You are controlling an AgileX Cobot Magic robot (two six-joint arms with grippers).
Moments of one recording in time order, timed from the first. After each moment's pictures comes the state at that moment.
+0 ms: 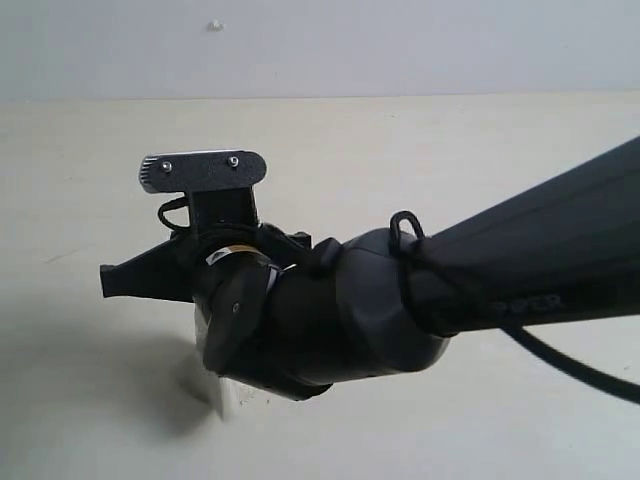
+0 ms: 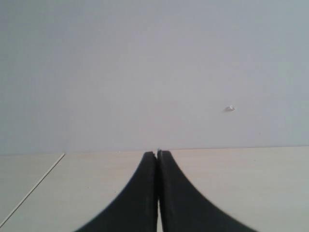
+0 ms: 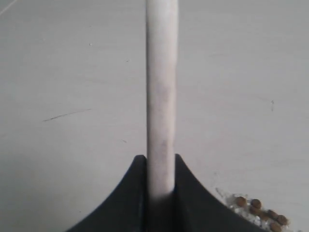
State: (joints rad) left arm 0.06 0.01 -0.12 -0.31 0.14 0.33; right arm 1.13 2.02 -1.09 1.25 -0.56 -0.59
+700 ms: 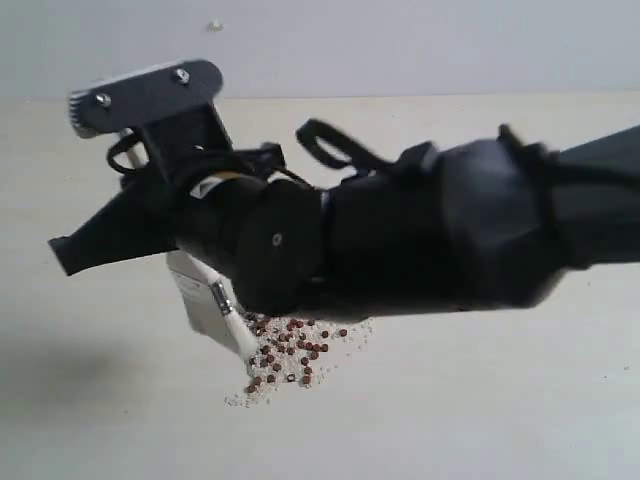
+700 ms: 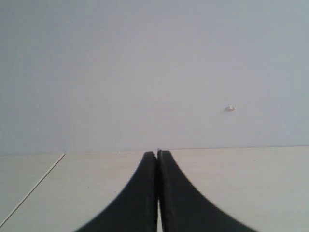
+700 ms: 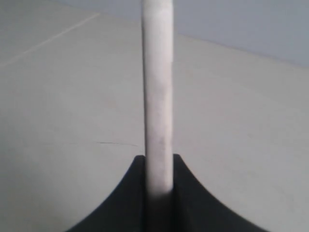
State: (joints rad) left arm 0.06 0.01 -0.12 -0.31 0.14 0.33; right arm 1.10 1.85 -1.09 0.97 -0.41 -0.72
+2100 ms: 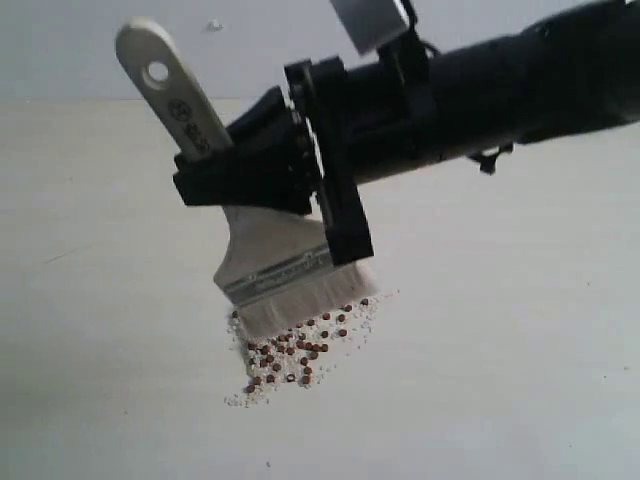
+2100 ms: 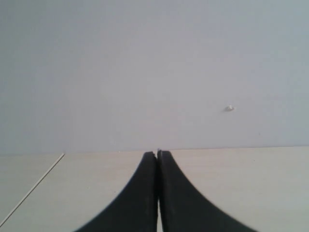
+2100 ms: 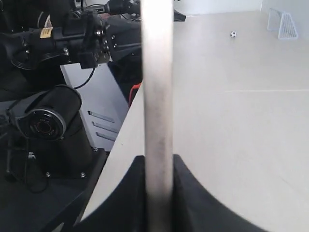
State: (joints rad) left arm 0.06 0.01 -0.12 -0.31 0.14 0.33; right arm 0.50 1.70 -0.98 1.63 1.21 -2.08
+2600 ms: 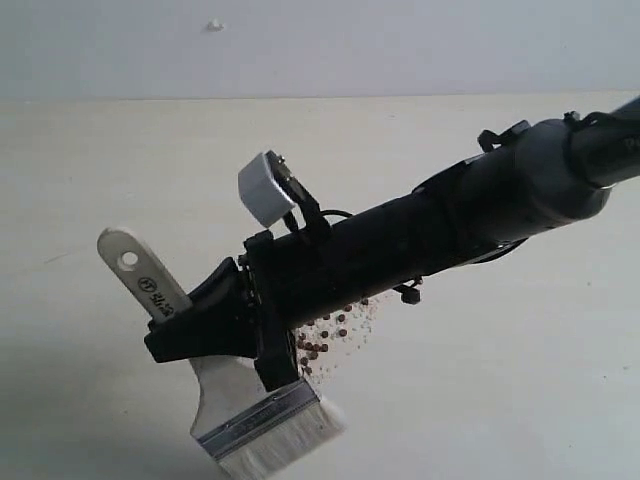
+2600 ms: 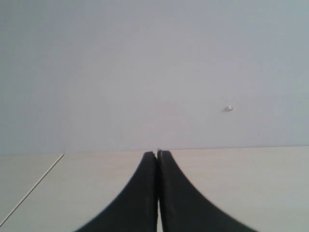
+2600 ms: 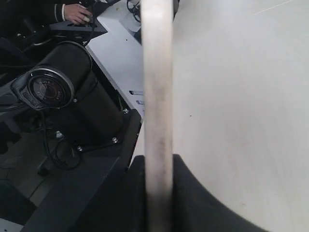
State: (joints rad) left arm 0.05 0.01 -0.12 -0.31 0.14 0.33; right arm 0.64 1.99 -0.93 1.73 1.21 -2.09
